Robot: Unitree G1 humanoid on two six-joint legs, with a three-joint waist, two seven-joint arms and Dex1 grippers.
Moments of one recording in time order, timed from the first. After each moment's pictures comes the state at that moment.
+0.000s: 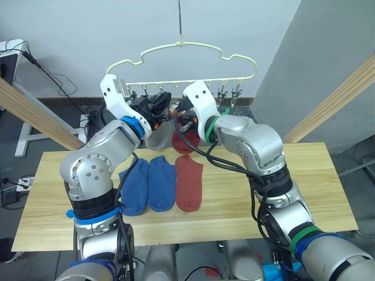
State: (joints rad) left arm -0.66 0.26 0.33 -0.35 -0.88 1.04 0.08; right arm -0.95 -0.02 0.23 -0.09 0.18 1.14 0.30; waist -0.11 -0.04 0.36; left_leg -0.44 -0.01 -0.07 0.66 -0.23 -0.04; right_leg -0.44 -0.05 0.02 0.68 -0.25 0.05
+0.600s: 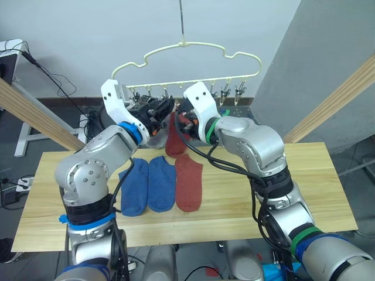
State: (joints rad) left arm -0.59 0.34 0.28 -0.42 -0.88 1.04 0.00; right arm -0.93 -0.03 0.23 -0.12 0.19 1.17 0.31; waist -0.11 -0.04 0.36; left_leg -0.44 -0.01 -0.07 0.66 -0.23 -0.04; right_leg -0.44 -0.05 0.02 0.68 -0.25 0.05
